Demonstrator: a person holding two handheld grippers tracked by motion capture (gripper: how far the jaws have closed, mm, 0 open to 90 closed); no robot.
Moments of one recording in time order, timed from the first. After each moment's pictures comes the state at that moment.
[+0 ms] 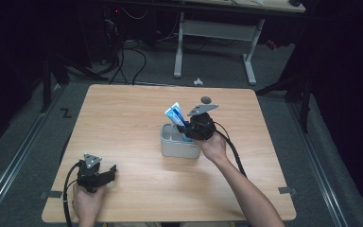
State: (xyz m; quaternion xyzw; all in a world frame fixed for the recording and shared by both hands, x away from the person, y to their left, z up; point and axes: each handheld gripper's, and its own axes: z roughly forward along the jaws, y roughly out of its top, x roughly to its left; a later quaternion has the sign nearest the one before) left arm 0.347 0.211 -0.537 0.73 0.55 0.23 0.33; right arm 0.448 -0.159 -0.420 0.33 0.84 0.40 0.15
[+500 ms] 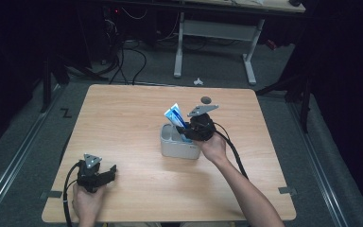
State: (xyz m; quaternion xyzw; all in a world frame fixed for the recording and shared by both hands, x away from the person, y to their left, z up) left arm 0.347 0.211 -0.537 0.73 0.55 0.23 0.33; right arm 0.447 -0.158 -0.421 0.33 0.84 0.40 0.14
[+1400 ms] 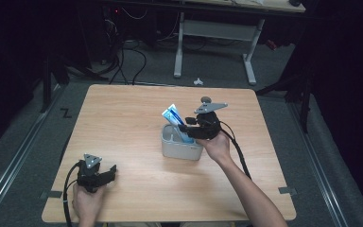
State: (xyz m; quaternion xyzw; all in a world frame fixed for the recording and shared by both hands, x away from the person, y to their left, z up) left arm 0.347 0.211 -0.537 0.73 0.55 0.23 0.33; right arm 0.442 -0.173 -0.407 0.34 0.82 0.44 0.14
